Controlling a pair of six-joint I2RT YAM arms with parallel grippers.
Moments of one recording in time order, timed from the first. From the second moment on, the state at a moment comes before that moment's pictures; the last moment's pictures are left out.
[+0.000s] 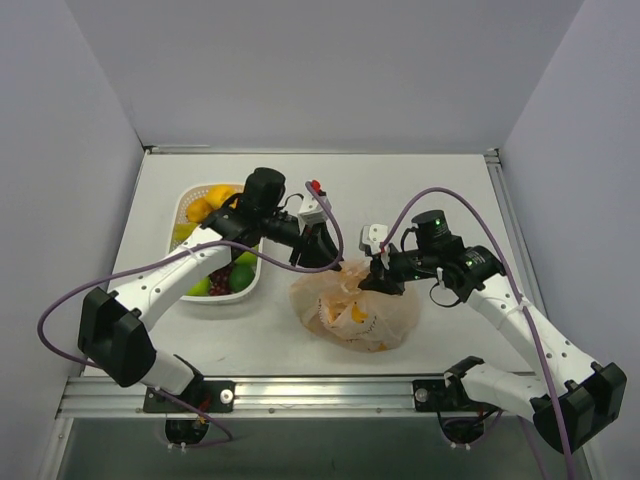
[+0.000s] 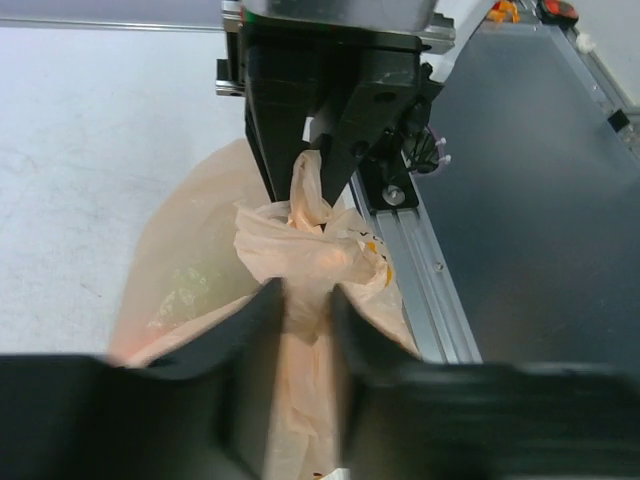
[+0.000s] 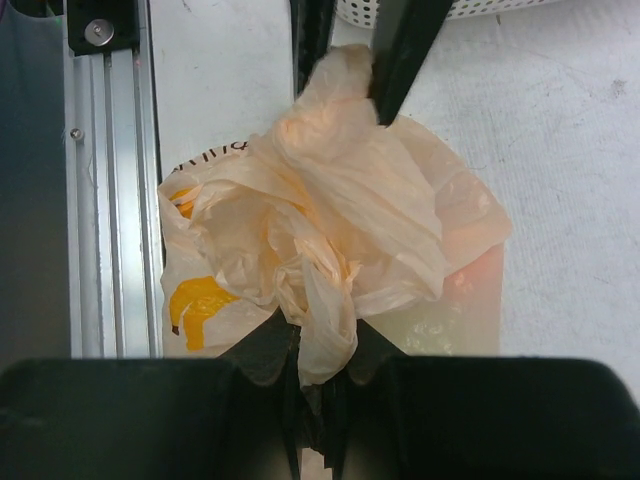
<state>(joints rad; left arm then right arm) -0.63 1.47 1.27 -0.32 1.15 0.26 0.52 1.06 0.95 -0.66 -0.76 -0.60</state>
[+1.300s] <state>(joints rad) -0.63 1.51 1.35 -0.35 1.15 0.30 0.51 0.94 0.97 -0.55 -0.70 -0.33</state>
